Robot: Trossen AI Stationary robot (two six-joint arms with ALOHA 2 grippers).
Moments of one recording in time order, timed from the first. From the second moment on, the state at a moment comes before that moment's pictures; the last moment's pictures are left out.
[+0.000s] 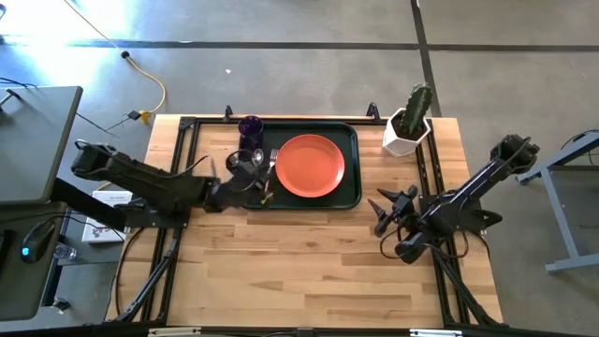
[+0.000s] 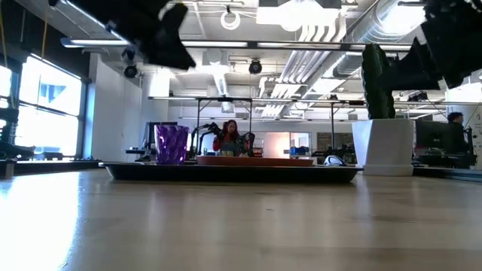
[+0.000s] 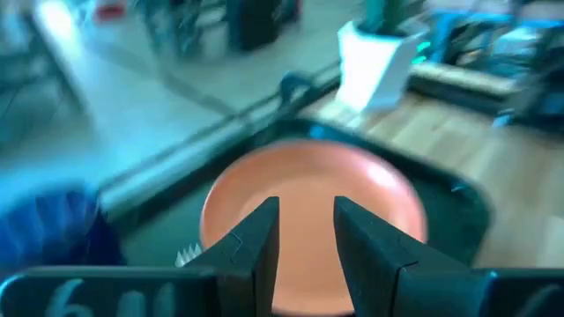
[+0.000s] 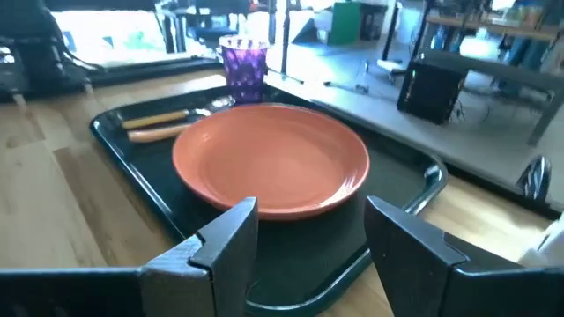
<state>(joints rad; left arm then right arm) -0.19 1.22 0.69 0.03 -0.91 -0.38 0.71 1.14 0.47 -0.47 1.31 1.09</state>
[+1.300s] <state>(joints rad) 0.04 0.57 0.26 0.53 -0.22 0.11 0.03 0.39 0.45 -0.10 0.04 0.12</state>
